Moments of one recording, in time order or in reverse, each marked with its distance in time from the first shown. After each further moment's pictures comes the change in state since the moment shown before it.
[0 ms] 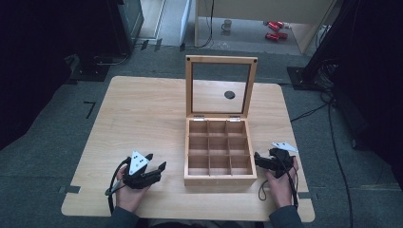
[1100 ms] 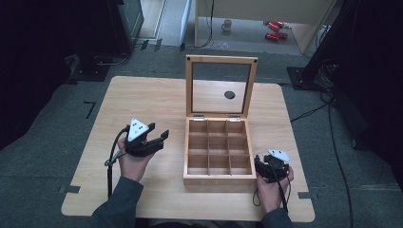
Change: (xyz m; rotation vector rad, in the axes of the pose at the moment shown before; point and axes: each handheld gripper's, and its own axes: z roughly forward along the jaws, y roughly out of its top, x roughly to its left) left arm 0.025 0.087 0.017 -0.130 0.007 -0.038; right arm 0.034 -0.016 -0.022 -0.048 -0.169 0.071
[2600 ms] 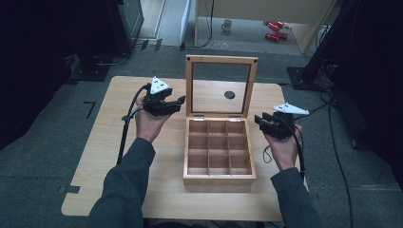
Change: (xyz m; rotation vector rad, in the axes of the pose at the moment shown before) left arm 0.004 0.102 0.072 0.029 -0.042 0.076; right arm -0.008 0.149 -0.022 -0.126 0.457 -0.186
